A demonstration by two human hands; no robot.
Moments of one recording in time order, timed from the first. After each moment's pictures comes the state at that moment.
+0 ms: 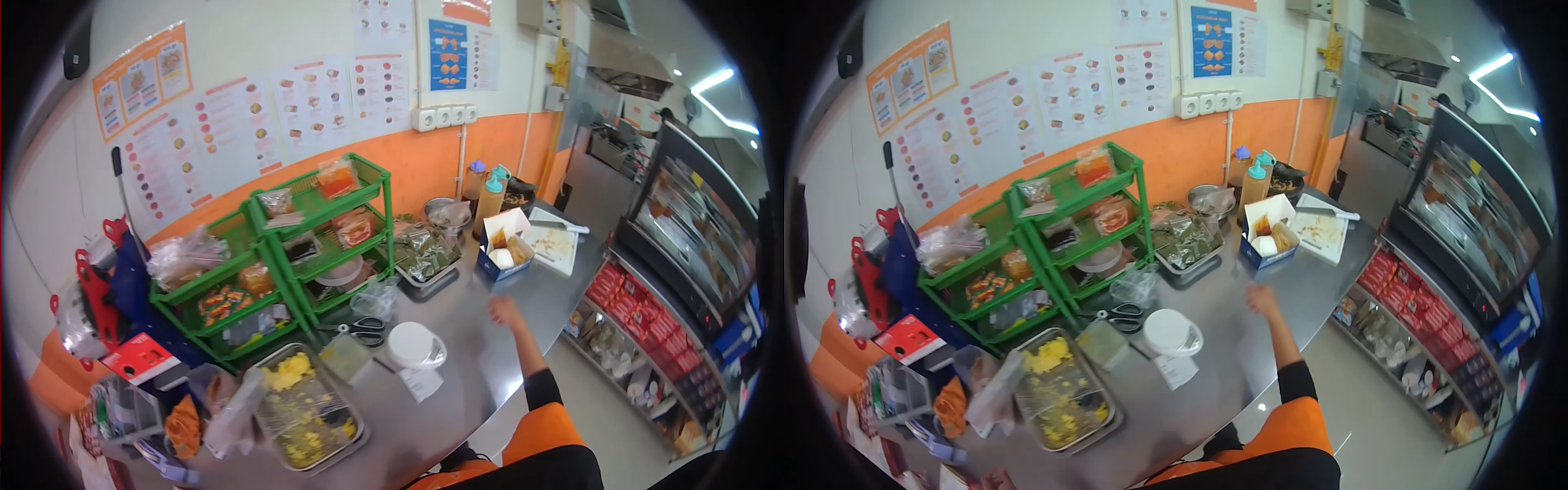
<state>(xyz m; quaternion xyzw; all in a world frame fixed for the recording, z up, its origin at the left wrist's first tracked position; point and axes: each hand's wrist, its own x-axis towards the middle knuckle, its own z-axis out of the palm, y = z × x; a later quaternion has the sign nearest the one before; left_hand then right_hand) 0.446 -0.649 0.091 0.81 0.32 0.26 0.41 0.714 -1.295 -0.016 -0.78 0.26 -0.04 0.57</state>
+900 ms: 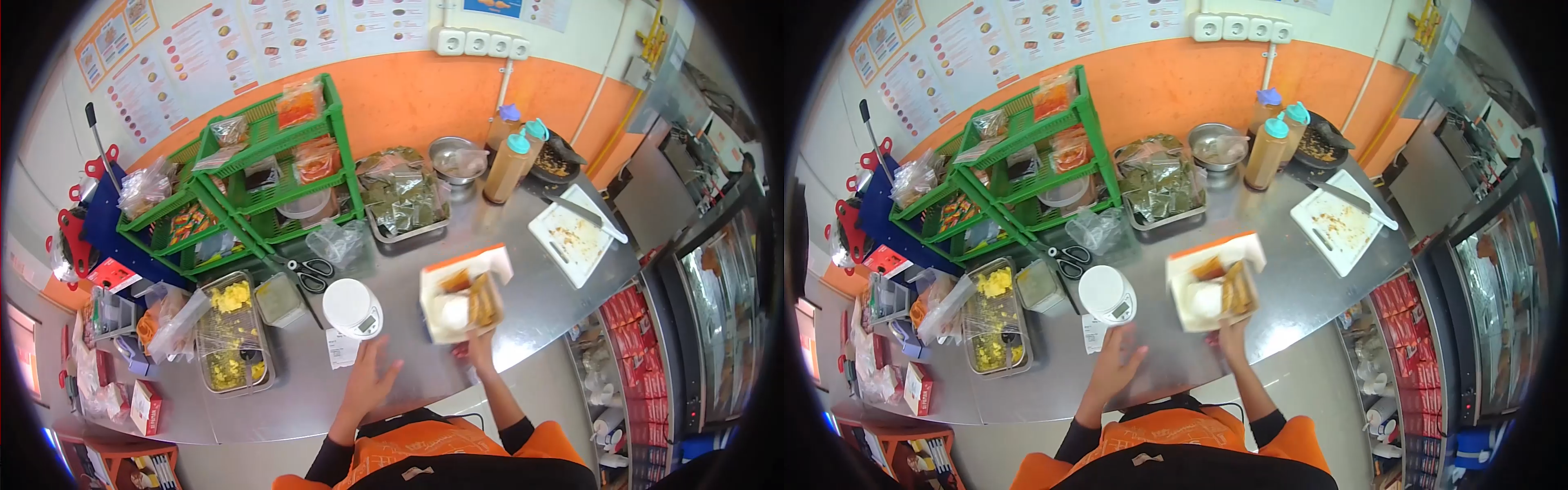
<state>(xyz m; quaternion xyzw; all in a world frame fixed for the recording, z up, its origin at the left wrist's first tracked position) 0.598 -1.072 0.073 0.85 -0.06 -0.06 0.52 0.629 -1.323 -0.049 -0.66 0.27 0.02 0.70</state>
